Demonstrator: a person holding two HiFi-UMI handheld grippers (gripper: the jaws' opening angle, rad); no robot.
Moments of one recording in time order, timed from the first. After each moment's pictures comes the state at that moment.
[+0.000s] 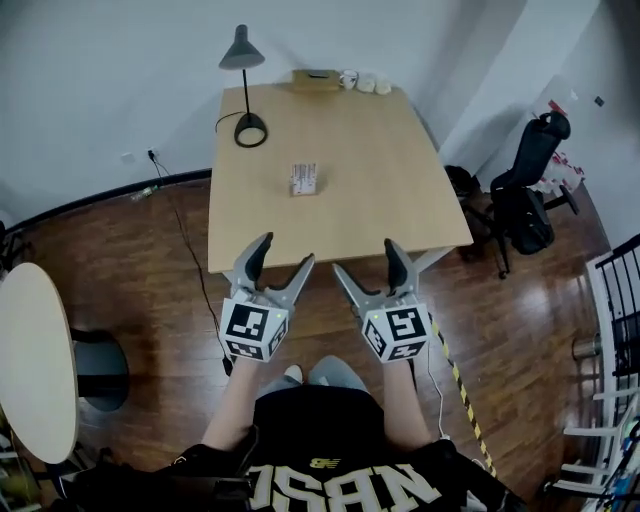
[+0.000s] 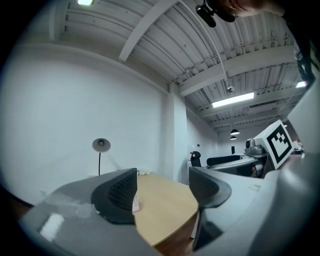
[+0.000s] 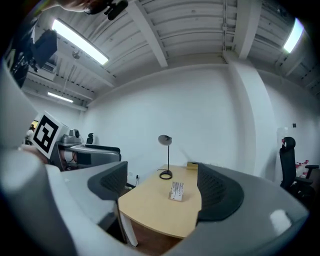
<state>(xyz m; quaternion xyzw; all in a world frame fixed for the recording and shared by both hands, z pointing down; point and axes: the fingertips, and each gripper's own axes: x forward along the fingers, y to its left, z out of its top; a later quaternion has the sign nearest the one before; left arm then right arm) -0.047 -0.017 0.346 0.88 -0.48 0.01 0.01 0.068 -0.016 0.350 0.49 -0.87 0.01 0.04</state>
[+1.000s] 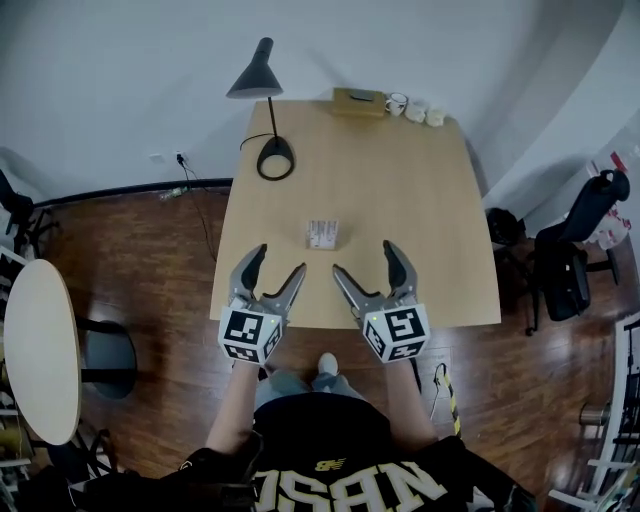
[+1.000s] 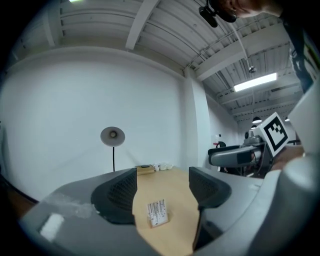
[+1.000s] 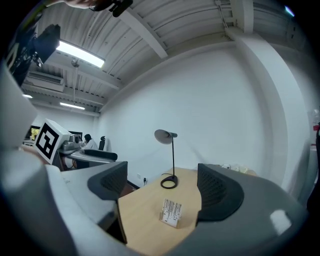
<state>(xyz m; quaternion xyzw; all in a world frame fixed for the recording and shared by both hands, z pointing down) -0.080 -0.227 0.386 0.82 -0.57 0.05 0.03 0.046 -0.253 0.372 0.40 -0.92 0.03 0.04</state>
